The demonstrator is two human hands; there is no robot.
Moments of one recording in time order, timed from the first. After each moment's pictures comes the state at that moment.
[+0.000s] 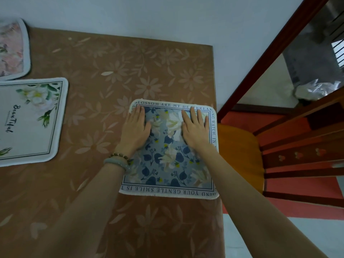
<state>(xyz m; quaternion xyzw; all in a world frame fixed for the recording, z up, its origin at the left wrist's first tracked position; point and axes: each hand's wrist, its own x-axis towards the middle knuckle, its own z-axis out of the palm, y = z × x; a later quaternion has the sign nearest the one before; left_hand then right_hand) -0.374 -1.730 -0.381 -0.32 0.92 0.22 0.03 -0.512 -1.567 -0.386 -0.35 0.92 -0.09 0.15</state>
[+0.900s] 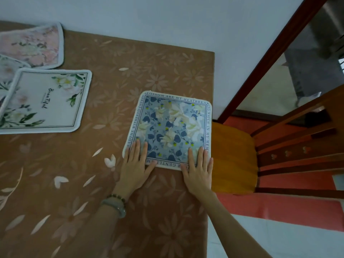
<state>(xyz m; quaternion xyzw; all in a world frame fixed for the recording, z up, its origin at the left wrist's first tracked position) -0.228 -1.596 -0.386 -0.32 0.94 0.13 0.06 -0.370 -1.422 -0.390 -0.34 0.93 -0.04 0.15</state>
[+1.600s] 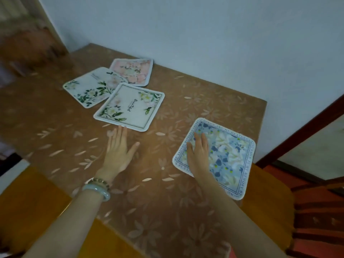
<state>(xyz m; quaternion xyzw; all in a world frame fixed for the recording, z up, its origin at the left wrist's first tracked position) -0.066 -1.672 -0.258 -0.54 0.83 0.14 -0.11 -0.302 -1.548 -0.252 -0.41 0.80 -0.38 0.22</state>
